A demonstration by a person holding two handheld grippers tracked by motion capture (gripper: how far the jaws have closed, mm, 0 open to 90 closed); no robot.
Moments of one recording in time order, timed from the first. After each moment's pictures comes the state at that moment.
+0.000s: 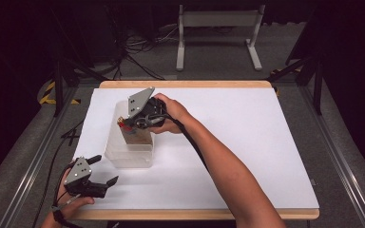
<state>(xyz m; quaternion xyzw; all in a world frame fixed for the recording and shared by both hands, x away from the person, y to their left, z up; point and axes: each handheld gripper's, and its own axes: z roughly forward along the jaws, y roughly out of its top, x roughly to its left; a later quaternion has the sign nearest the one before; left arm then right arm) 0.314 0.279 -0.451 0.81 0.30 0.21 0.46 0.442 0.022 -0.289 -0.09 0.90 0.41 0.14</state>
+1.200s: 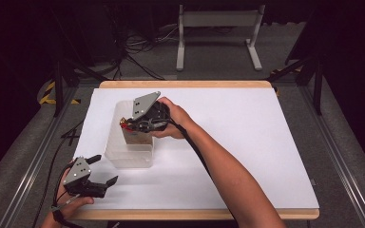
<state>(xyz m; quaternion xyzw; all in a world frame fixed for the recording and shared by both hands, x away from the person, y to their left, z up) 0.314 0.279 -0.450 0.81 0.29 0.21 0.46 0.437 0.014 -0.301 -0.06 0.89 0.43 0.15</state>
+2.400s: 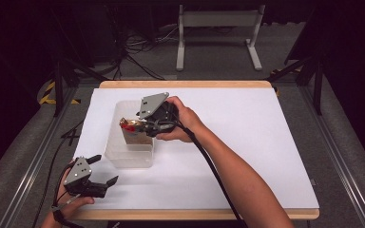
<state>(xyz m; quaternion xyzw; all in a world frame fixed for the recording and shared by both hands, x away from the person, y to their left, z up) 0.314 0.278 -0.450 0.81 0.29 0.22 0.45 0.420 -0.007 -0.287 -0.01 0.89 0.40 0.19</state>
